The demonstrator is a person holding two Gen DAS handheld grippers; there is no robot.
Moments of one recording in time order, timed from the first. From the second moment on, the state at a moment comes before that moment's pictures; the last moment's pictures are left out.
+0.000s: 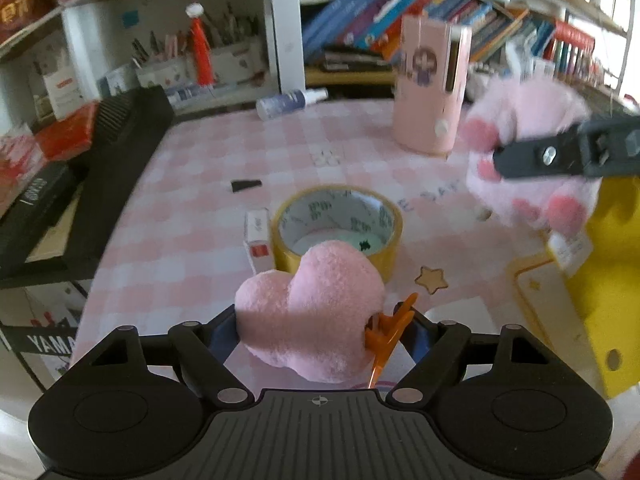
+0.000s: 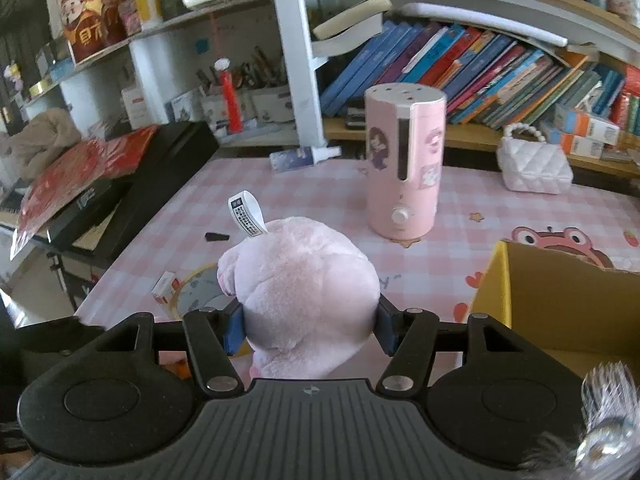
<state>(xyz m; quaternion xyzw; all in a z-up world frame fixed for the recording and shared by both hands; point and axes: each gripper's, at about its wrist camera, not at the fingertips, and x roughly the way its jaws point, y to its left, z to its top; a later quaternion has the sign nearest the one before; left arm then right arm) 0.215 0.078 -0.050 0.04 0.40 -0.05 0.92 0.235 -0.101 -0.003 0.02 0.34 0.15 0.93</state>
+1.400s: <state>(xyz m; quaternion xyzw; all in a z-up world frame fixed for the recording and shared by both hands) 0.017 0.107 -0.003 0.00 0.34 -0.13 0.93 0.026 -0.073 -0.017 0.01 0.37 0.08 0.92</state>
